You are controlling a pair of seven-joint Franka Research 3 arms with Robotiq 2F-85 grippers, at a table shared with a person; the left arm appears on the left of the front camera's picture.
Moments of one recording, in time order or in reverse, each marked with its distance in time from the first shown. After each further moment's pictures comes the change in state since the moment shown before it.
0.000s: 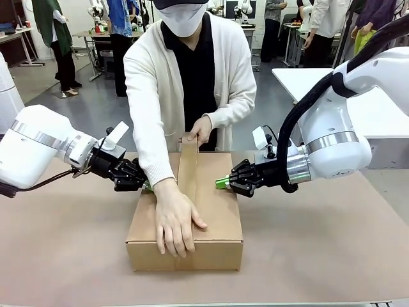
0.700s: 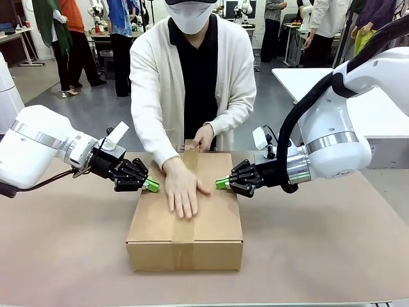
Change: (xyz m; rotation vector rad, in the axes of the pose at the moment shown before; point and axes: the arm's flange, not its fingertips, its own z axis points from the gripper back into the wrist) left arm 0.000 0.000 0.000 0.000 0.001 0.001; right arm -0.001 0.000 0.000 0.000 0.000 -0.001
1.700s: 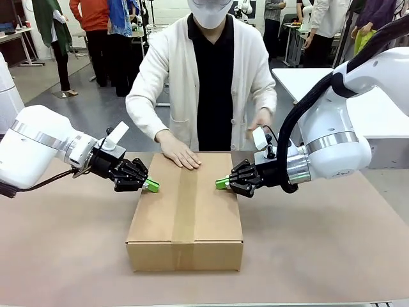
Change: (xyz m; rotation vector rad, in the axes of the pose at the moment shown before) left arm 0.000 0.000 0.000 -0.001 0.000 0.000; right arm 0.000 0.000 0.000 0.000 0.000 0.000
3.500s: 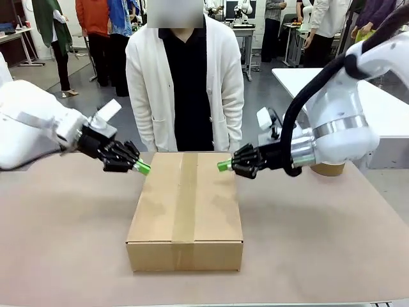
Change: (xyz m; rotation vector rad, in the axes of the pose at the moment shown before) left arm 0.067 -0.005 0.059 -0.008 0.057 0.010; right arm 0.061 -0.013 0.034 -0.032 0.008 -0.008
